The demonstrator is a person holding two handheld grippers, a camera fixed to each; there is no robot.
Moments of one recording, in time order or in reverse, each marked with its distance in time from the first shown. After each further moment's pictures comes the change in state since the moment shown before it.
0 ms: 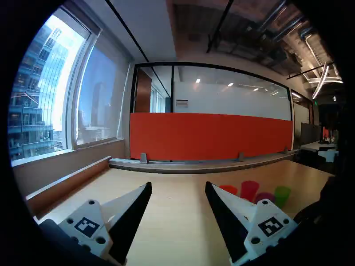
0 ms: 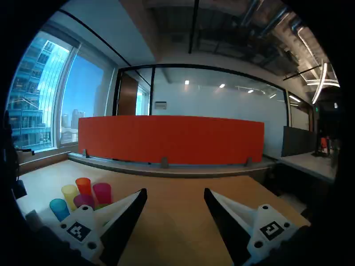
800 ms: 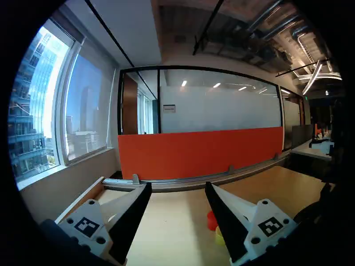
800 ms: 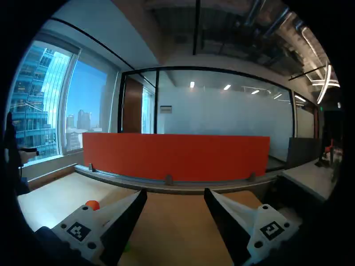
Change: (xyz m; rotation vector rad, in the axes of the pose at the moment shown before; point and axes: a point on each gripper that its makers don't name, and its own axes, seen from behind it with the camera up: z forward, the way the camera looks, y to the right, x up) left arm 0.130 0.014 0.016 -0.100 0.000 0.057; right arm 0.118 0.008 0.007 0.057 -0.010 0.009
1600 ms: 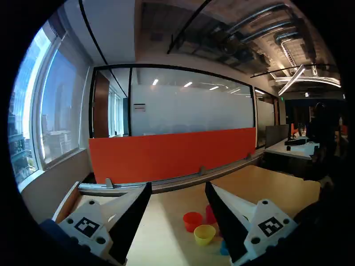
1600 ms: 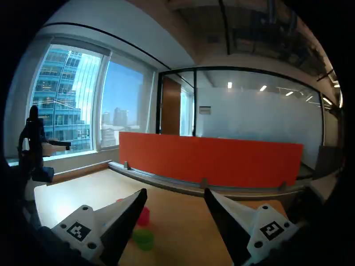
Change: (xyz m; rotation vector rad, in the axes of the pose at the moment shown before) left arm 0.022 0.045 0.002 -0.262 -0.013 0.002; right arm 0.019 -0.062 -0.011 0.342 0.004 -0.034
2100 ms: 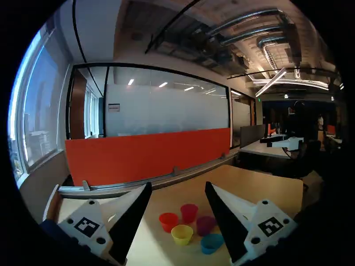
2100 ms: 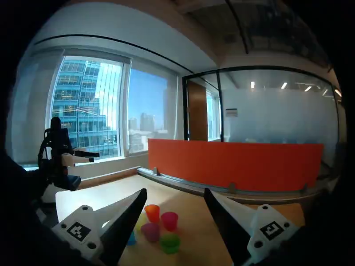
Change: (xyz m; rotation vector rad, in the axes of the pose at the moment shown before) left arm 0.004 0.049 -0.007 -0.208 -0.002 -0.002; right arm 0.025 -0.043 -0.012 0.209 0.019 0.026
